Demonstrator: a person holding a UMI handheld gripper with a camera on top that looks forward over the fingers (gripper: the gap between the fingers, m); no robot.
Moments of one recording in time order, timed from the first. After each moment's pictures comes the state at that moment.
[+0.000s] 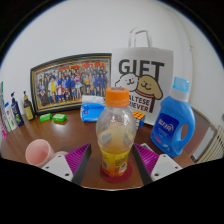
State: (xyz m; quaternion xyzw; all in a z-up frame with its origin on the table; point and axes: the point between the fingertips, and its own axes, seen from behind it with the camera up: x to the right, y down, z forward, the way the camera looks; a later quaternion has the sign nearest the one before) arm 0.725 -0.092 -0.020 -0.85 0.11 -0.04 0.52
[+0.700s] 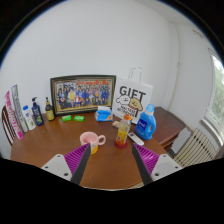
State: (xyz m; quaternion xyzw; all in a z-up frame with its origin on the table) arm 0.574 -0.325 0.175 -0.85 0.14 -0.11 0.49
